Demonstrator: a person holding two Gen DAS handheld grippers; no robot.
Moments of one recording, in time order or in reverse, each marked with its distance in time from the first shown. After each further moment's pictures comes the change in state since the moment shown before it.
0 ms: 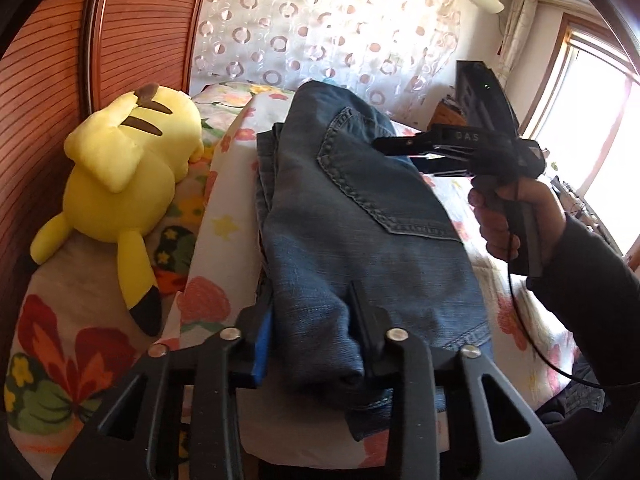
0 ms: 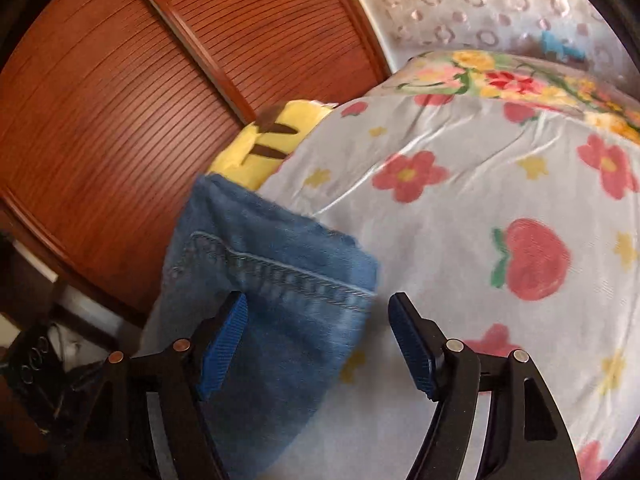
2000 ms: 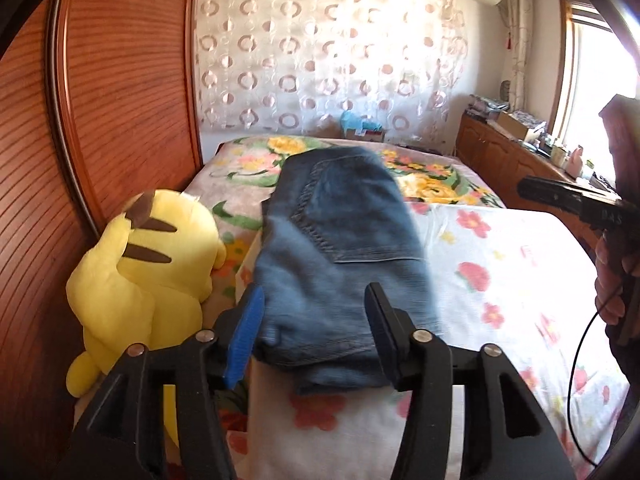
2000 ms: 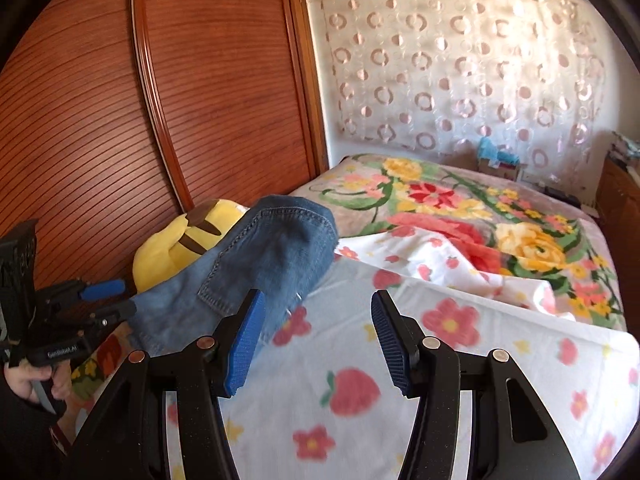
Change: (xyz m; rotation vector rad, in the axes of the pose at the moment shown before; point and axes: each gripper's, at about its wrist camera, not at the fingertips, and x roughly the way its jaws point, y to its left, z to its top) left arm 0.063 -0.013 0.156 0.143 -0.116 0.175; right arm -0.071 0.022 0.062 -0.164 -0.306 -0.372
